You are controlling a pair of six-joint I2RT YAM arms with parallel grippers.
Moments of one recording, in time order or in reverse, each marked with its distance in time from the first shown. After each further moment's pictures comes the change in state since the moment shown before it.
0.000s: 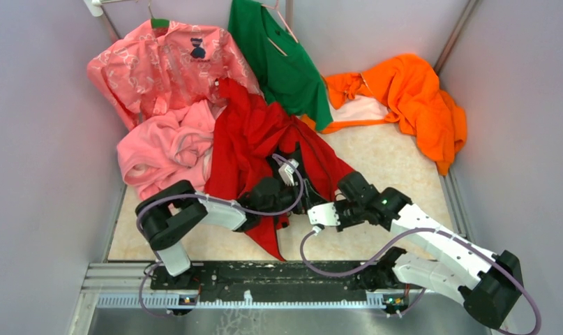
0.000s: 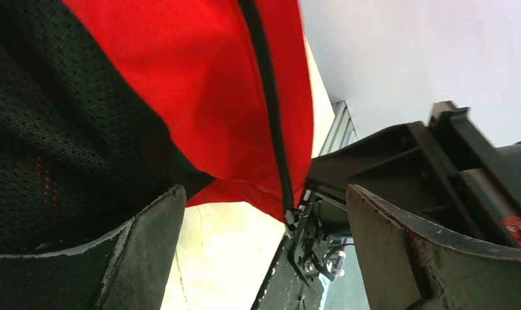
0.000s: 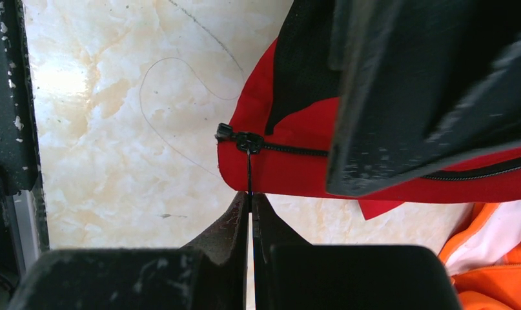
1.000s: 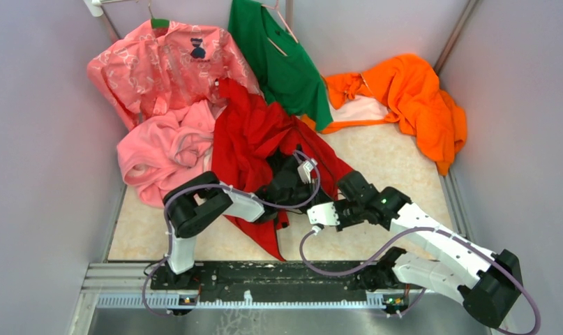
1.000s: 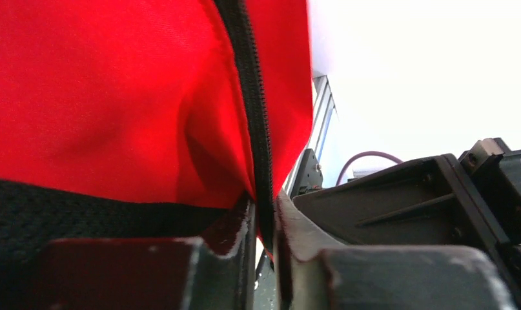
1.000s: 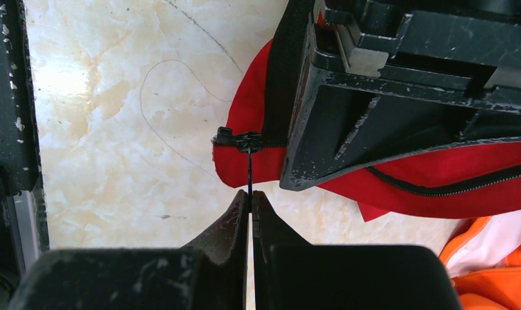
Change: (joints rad) left arm -0.002 0.221 0.205 -0.021 0.158 -0.084; right arm -0.002 0.009 0.010 -0.002 -0.008 -0.001
